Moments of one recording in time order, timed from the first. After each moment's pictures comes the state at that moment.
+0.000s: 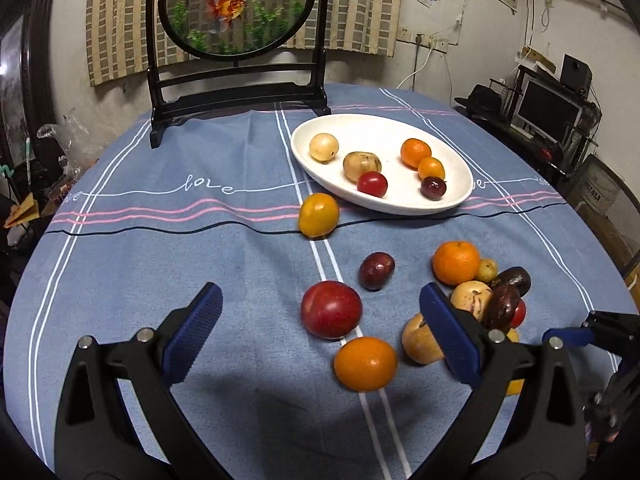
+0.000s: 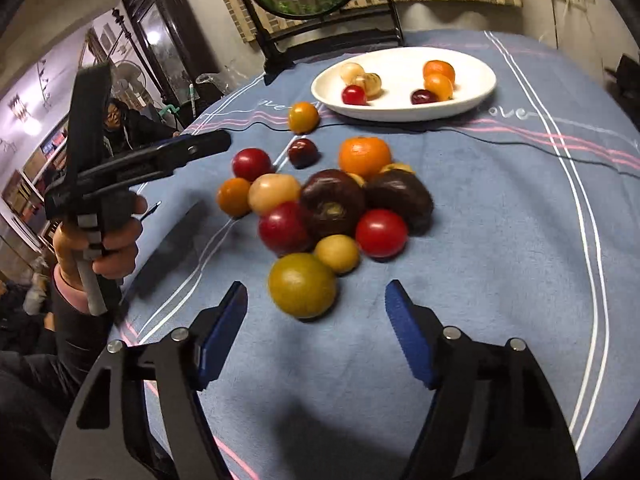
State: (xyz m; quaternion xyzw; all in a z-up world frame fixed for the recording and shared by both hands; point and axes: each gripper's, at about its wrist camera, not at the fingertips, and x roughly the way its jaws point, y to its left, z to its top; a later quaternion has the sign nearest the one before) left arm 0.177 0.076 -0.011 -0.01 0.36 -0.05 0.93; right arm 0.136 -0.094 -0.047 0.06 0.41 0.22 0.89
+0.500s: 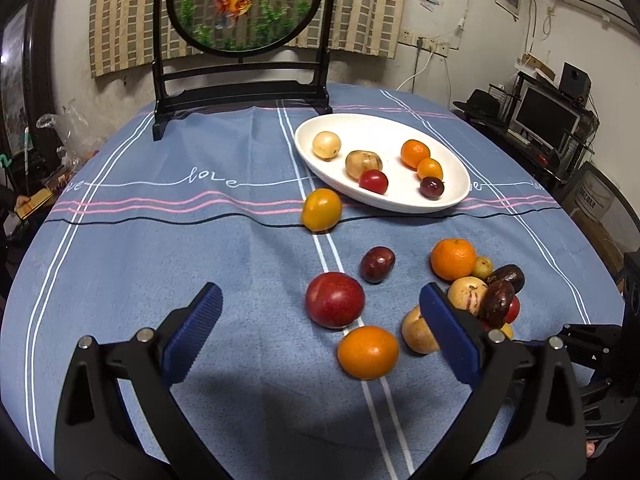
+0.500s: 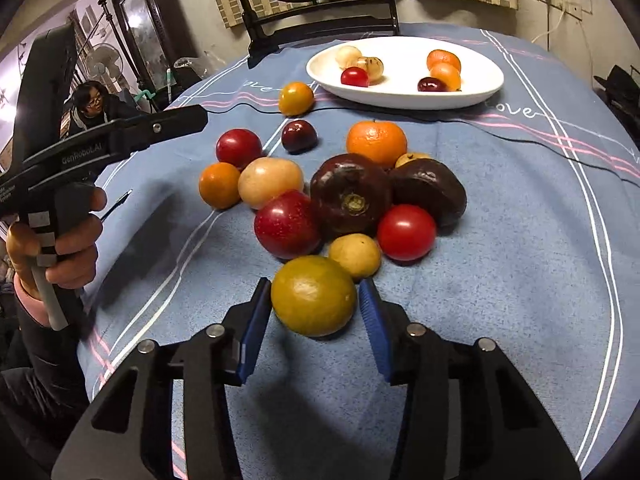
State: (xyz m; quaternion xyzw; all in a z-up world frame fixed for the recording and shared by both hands) left arm 0.171 0.088 -0.012 -0.04 0.36 -0.05 0.93; right arm 0.151 -0.076 -0.064 0.02 0.42 0.17 0.89
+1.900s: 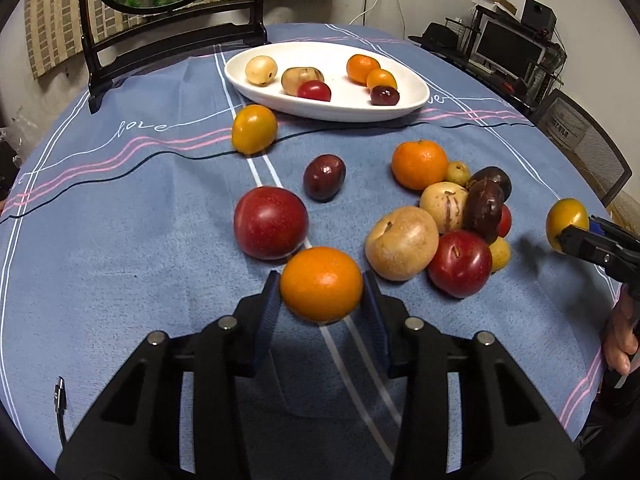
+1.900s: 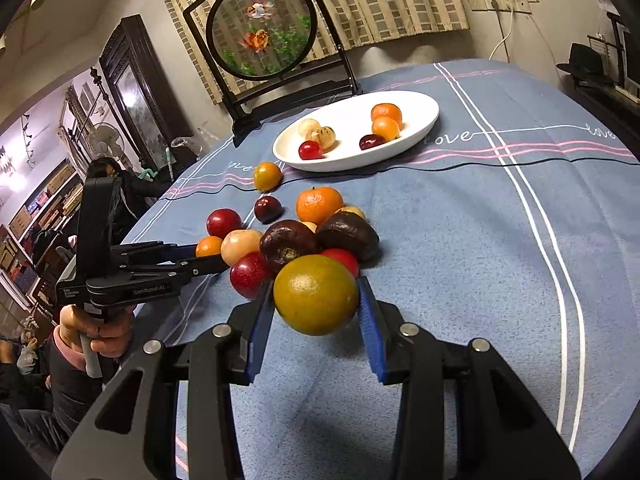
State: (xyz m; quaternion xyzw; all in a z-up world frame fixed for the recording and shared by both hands) left arm 0.175 0.058 -0.057 0.02 0.44 -0.14 0.89; right arm 0.120 -0.142 -0.044 0.12 0.32 0.15 0.93
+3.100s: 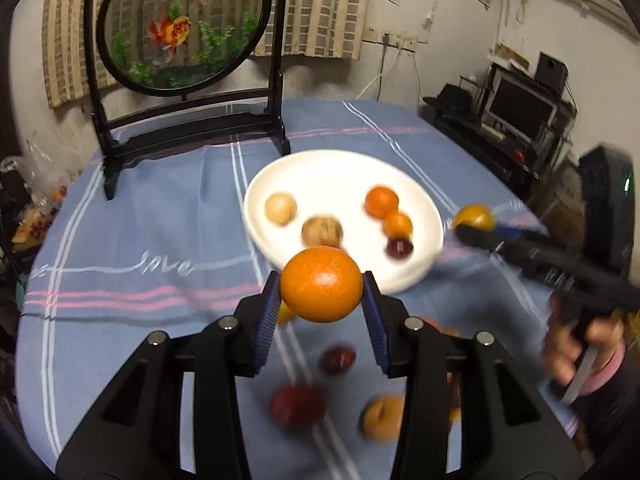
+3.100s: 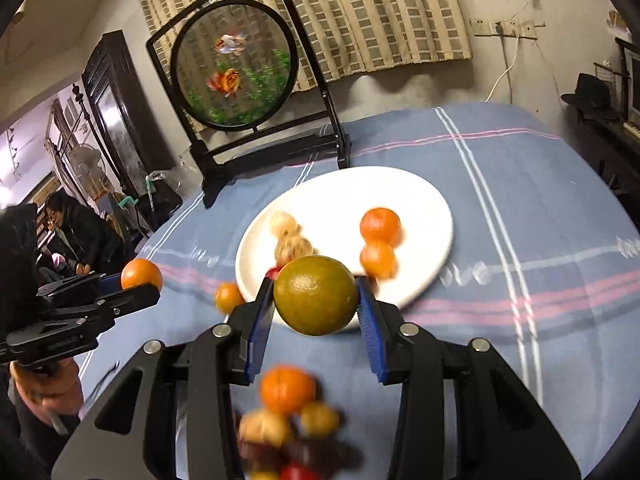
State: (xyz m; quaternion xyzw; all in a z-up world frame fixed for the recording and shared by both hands) left arm 0.264 0.061 0.041 -0.02 0.37 -0.11 0.92; right arm 0.291 -0.147 0.014 0.12 0.31 0.13 0.93
